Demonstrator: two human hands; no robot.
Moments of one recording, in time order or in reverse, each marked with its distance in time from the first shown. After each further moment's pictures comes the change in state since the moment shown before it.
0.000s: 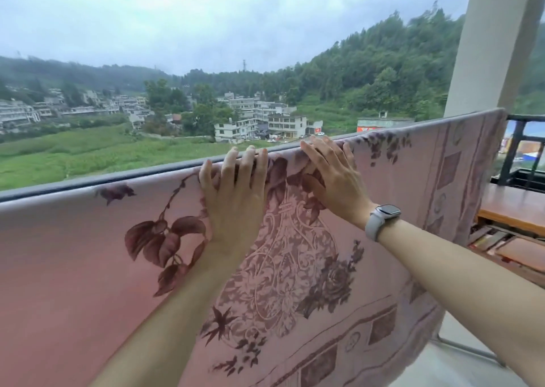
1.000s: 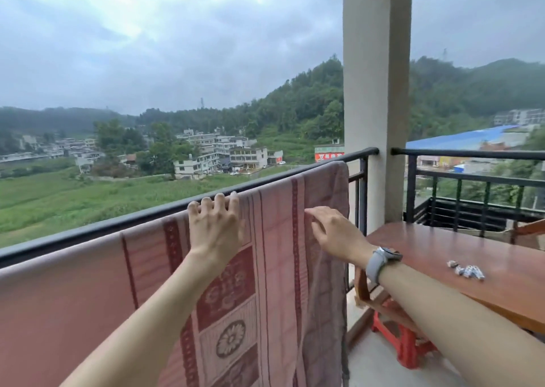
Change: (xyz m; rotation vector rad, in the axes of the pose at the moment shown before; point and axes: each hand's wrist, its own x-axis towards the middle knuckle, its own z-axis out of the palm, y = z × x) left_hand 0.278 0.604 0.240 -0.189 -0.515 0.085; right_hand -0.100 0.698 -0.069 0.102 -0.307 0.430
